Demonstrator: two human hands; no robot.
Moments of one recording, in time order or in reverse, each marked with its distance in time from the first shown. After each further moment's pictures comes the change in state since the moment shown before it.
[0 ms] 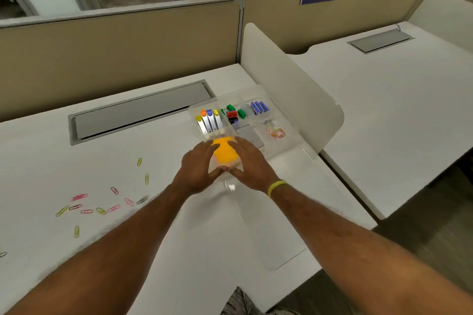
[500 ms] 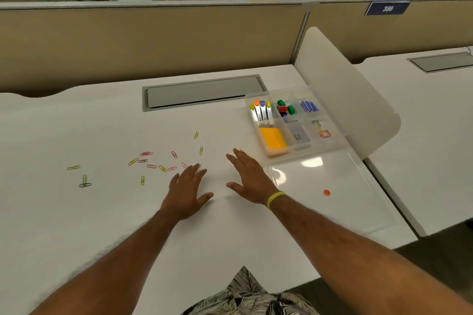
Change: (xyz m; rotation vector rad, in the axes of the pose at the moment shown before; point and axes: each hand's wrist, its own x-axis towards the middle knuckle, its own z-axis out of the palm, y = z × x) left_hand -0.177 -0.097 -0.001 0.166 -0.032 -0.283; right_hand -0.032 -0.097 0.087 -0.130 -0.226 -0.194
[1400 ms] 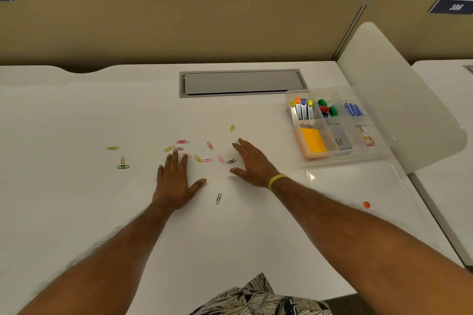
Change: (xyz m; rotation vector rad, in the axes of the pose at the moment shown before) left_hand -0.024 -0.104 -0.012 -0.040 0.078 -0.316; right_hand 0.083 -0.051 0.035 -0.012 -0.175 -0.010
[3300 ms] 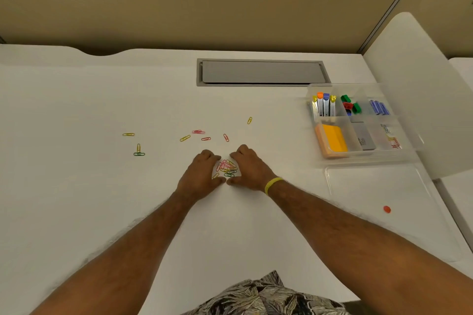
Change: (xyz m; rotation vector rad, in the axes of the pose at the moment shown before) left_hand 0.001 0.022 -0.010 -0.212 -0.017 0.154; right_hand 0.009 -0.052 0.024 -0.011 -0.105 -0.020
